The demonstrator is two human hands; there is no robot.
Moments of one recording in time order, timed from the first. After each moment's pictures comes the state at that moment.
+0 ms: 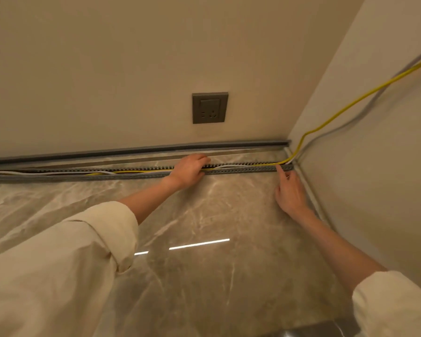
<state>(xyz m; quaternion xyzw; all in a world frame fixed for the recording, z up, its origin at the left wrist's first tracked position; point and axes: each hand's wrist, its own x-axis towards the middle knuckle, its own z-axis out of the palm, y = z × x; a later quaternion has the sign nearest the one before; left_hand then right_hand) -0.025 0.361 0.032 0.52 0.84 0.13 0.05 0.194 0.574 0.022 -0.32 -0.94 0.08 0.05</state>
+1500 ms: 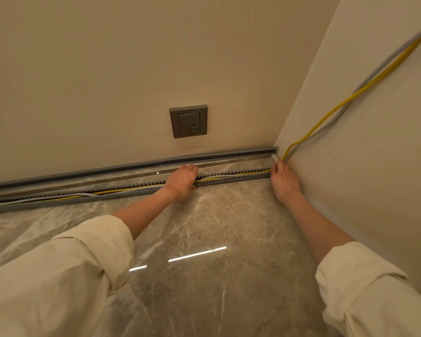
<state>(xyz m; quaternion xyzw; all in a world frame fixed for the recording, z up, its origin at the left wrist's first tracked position) -0.032 0.400 0.022 0.50 0.86 0.04 0.07 0.156 0.636 0.021 -0.31 -0.95 -0.06 -0.04</state>
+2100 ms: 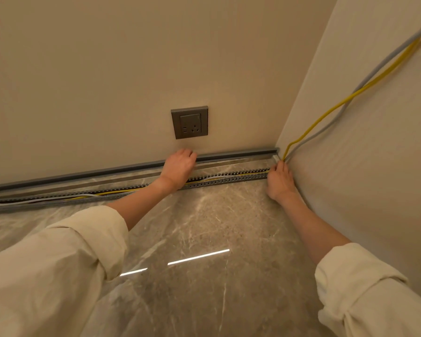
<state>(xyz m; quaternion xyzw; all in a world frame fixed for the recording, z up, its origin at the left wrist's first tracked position) -0.042 0.398 0.057 0.50 0.86 0.03 -0.09 0.145 0.623 0.020 -0.35 -0.94 -0.02 -0.02</state>
